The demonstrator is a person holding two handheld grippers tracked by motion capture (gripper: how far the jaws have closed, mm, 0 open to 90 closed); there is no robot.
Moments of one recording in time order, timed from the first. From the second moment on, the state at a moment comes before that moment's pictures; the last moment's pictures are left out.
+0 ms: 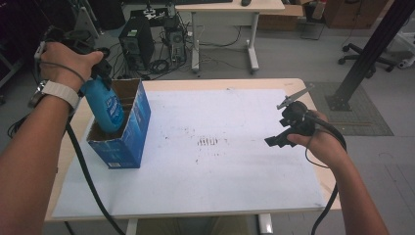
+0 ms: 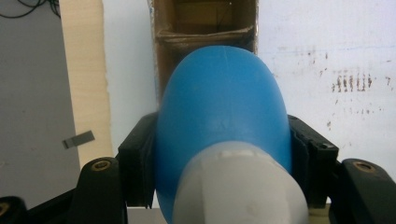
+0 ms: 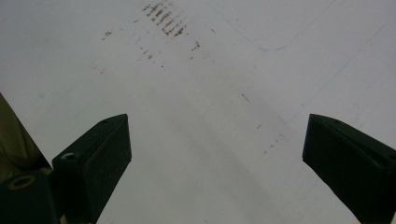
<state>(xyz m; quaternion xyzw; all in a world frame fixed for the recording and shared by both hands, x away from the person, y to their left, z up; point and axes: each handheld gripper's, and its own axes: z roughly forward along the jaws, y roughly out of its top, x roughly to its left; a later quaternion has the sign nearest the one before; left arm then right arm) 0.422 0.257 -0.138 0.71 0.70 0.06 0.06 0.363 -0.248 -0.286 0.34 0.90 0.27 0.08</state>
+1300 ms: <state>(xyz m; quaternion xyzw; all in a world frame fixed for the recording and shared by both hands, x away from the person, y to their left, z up) 0.427 0.259 -0.201 0.71 0.70 0.05 0.04 0.364 -0.248 -0.293 0.34 0.90 0.26 0.07</state>
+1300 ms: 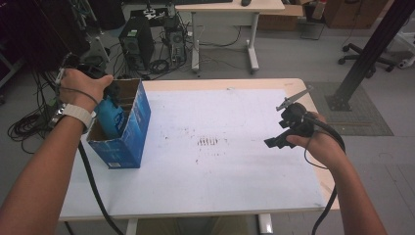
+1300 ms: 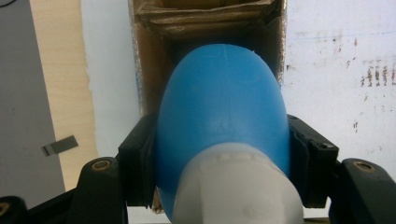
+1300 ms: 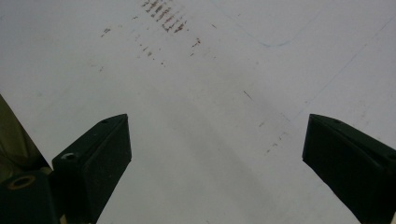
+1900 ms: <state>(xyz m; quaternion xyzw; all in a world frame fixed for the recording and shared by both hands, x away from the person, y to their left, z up) 0.428 0.257 -0.227 0.71 0.70 0.05 0.04 0.363 -0.247 -0.295 0.34 0.90 0.26 0.07</state>
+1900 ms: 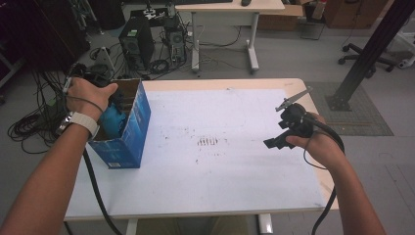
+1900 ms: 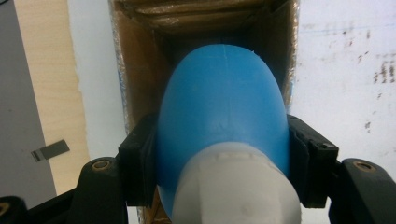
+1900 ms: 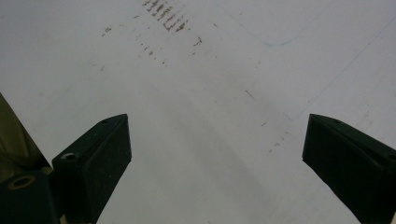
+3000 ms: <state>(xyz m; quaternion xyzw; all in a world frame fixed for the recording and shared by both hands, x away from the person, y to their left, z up) 0.432 0.260 -0.266 0.72 0.69 0.04 0.03 0.365 -0.248 -0.301 0.34 0.90 0.26 0.06</state>
